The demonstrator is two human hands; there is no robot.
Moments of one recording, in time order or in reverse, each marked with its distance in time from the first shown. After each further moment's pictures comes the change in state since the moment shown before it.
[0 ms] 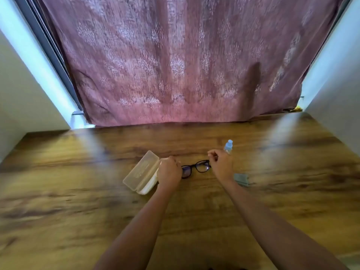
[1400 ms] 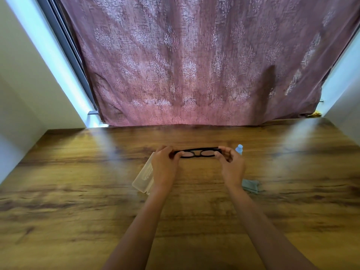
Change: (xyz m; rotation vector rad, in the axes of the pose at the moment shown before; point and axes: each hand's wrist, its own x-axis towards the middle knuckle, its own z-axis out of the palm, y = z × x) left_hand -0.012 0.012 -0.055 -0.271 0.350 0.135; right_hand -0.012 -0.043 -0.022 0.523 0.123 0.243
